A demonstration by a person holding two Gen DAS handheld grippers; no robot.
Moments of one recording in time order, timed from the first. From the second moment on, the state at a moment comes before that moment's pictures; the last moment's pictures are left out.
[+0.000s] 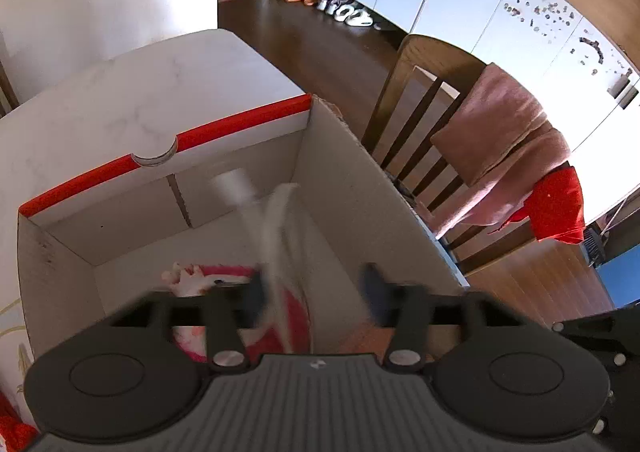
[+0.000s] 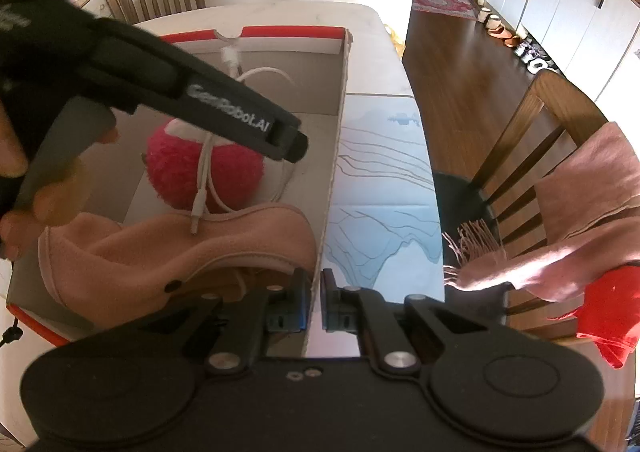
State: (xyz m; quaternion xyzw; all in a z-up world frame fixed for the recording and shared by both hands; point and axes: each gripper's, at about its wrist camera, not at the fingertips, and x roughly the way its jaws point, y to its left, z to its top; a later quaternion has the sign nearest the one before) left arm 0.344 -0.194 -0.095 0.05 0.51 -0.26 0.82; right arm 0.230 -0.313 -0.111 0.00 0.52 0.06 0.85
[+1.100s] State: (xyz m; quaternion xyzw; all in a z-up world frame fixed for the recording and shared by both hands) left arm 0.258 -0.003 -0.013 -0.03 0.41 -0.18 0.89; right arm 0.231 -0.306 -0.112 -0.02 0.53 0.05 0.84
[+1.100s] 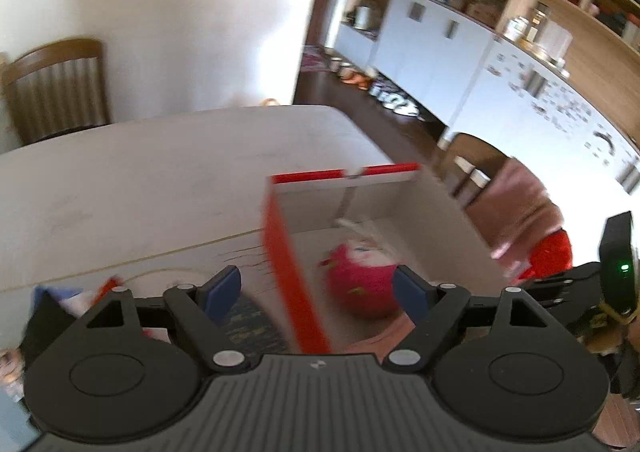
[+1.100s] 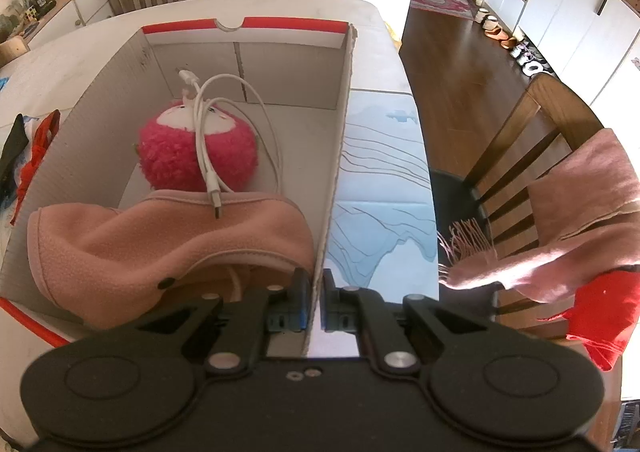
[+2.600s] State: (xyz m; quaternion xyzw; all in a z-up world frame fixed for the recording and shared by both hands) left arm 0.272 0.064 -0.157 -0.01 0.49 -0.02 0.87; right arm 0.231 -0.304 -0.116 -0.02 0.54 0.04 0.84
